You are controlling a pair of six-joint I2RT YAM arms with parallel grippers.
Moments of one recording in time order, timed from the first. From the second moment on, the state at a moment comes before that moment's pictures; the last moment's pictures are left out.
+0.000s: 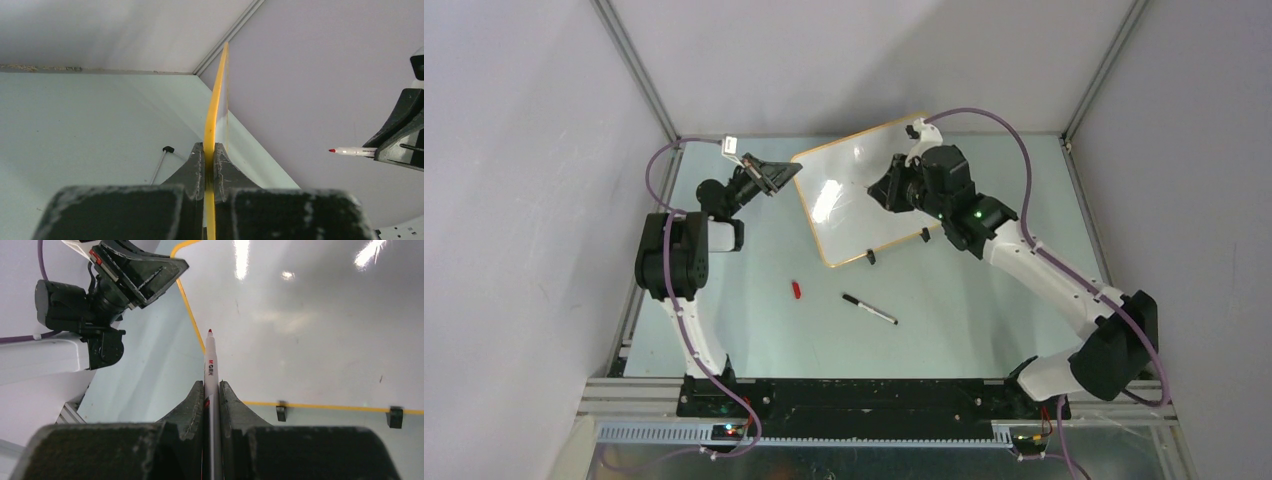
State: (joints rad) left arm 0.01 1.99 0.94 1.43 0.84 -1.02; right arm 0.65 1.40 1.29 -0.20 -0.03 0.48
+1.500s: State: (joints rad) left arm 0.01 1.99 0.94 1.41 0.84 -1.00; right arm 0.80 1.84 1.83 -0.40 0.10 0.19
